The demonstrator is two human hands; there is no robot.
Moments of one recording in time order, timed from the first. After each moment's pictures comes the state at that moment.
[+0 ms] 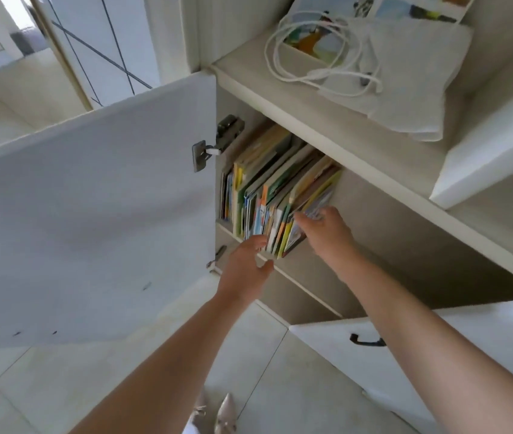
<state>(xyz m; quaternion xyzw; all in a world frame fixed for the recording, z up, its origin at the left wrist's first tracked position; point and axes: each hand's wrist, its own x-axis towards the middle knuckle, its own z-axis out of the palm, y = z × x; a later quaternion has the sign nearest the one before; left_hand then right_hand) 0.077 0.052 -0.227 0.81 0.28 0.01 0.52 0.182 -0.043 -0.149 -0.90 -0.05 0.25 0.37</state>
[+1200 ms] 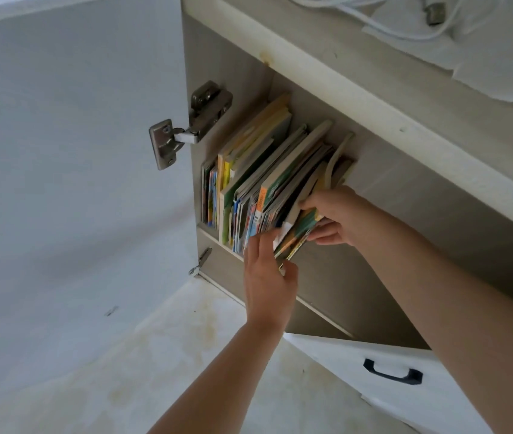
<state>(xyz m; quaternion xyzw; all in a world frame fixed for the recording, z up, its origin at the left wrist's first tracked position) 0.149 0.021 -0.315 0.79 0.29 0.22 0.50 0.280 0.001 -0.201 -0.86 0.12 0.37 0.33</state>
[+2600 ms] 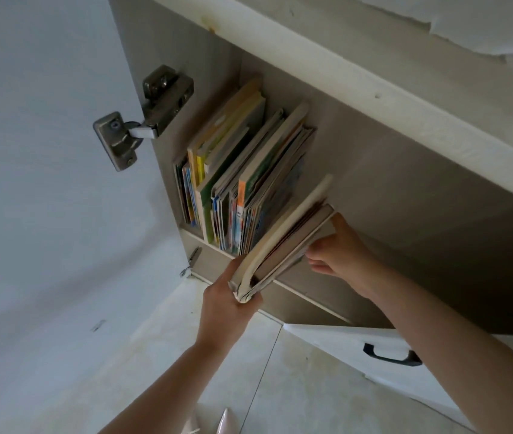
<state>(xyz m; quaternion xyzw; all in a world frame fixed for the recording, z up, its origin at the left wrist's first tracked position) 0.099 0.053 -0.366 0.78 0.23 0.09 0.58 0.241 -0.074 -0.242 -0.83 0.04 0.37 0.42</state>
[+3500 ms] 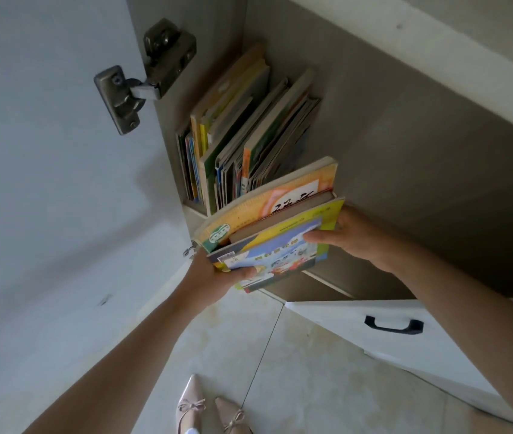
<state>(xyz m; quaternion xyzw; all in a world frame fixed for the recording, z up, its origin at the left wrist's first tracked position) 0.098 0.097 -0.359 0.66 0.18 -0.03 0.73 0.248 -0.095 -0.259 -0.82 -0.15 0.40 0.38</state>
